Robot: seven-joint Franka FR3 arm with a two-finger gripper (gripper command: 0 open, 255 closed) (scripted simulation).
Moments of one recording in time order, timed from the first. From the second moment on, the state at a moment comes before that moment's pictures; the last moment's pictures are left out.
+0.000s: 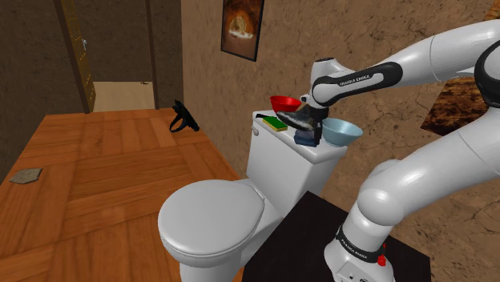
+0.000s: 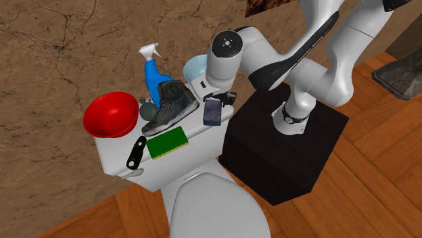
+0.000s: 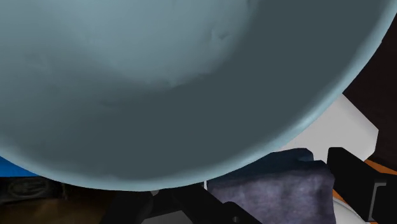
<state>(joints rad) -0.11 -0.52 -0.46 -2.54 -0.51 2.00 -0.73</state>
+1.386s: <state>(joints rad) -0.11 -0.57 -0.42 -2.42 -0.47 1.83 -0.77</state>
